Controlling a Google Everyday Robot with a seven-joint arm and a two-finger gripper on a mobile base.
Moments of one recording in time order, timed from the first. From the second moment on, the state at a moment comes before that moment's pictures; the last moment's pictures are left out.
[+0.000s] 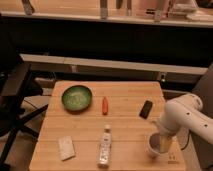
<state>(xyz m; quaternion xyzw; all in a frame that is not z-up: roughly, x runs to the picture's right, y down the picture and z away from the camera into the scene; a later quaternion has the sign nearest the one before) 0.269 0.240 0.703 -0.33 -0.06 -0.04 0.94</state>
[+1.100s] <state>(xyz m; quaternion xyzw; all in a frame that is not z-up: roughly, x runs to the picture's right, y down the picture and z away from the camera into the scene) 0.272 0.248 0.712 -0.34 -0.07 -0.03 0.94</state>
